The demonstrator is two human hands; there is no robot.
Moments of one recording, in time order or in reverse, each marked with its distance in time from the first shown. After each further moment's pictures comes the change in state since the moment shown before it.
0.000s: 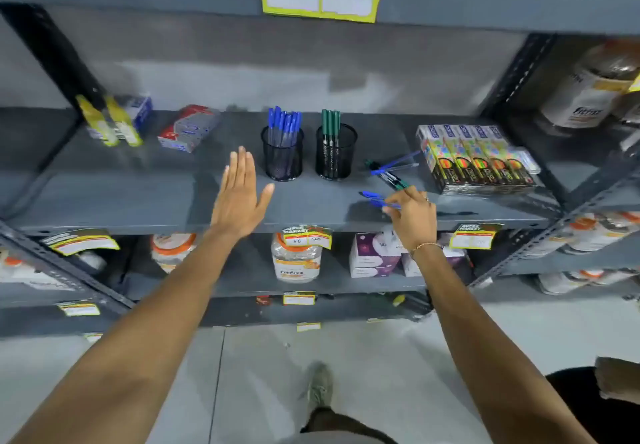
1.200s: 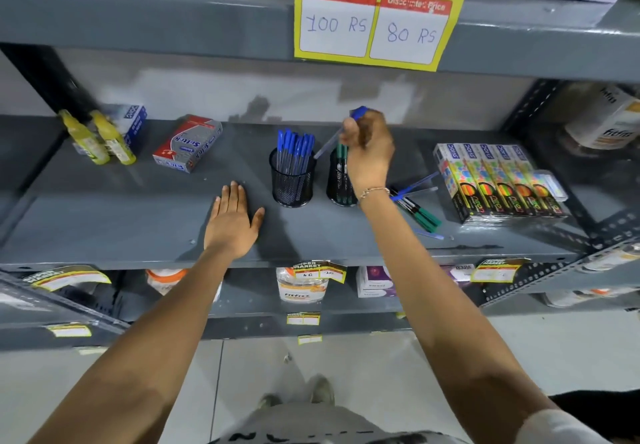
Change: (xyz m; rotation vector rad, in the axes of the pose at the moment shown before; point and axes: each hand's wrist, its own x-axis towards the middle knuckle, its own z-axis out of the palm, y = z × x) left_hand 0.039 -0.053 0.032 0.103 -0.266 -0.202; right_hand 0.110 -0.170 -0.026 0.934 0.296 0.082
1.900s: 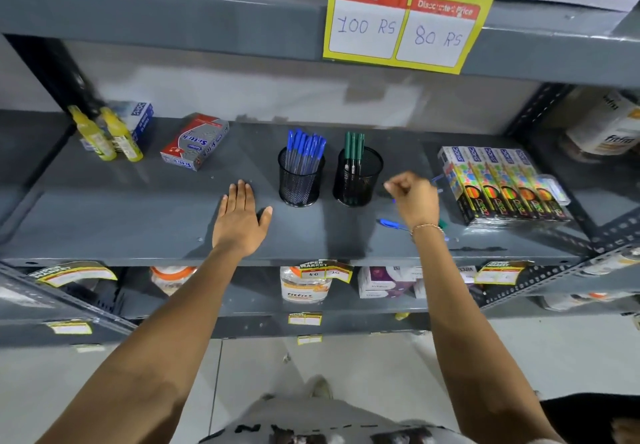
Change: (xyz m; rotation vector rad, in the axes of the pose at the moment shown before) left_hand 0.002 -0.001 0.005 0.008 -0.002 -0.001; right_hand -0.006 0.074 -0.074 -0.674 -0.184 0.133
